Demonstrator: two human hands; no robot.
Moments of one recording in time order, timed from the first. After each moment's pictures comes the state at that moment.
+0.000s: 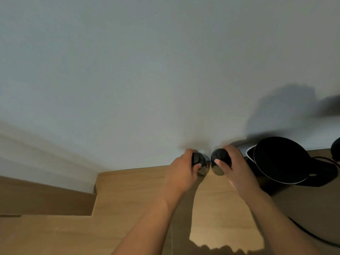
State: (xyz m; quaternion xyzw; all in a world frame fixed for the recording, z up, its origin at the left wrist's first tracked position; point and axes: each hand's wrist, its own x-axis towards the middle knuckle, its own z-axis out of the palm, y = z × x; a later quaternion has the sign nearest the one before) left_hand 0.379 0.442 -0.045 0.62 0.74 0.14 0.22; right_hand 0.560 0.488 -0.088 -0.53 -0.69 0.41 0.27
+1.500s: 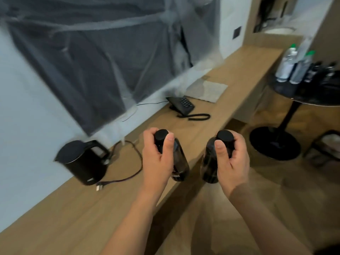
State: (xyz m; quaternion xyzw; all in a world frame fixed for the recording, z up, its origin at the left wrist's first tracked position) left_hand 0.848 0.161 0.087 0.71 0.33 0.51 0.37; right_hand 0.983 0.064 0.069 -0.64 -0.36 0.08 0.67
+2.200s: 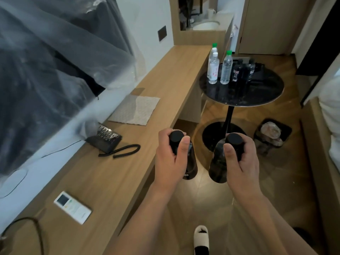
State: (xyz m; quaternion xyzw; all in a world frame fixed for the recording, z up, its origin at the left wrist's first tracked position) left_hand 1.261 0.167 0.052 0.77 0.17 0.40 0.46; right_hand 1.351 0.022 0.039 -0.73 -0.26 -0.02 0.63
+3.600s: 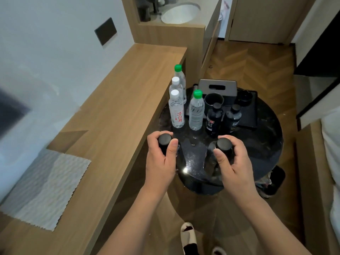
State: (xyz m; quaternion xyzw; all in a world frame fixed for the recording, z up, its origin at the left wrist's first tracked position) left_hand 1.841 0.341 -0.008 0.77 0.28 0.32 0.48; right_hand 1.943 0.178 -0.020 -0.77 -0.26 0.04 0.58
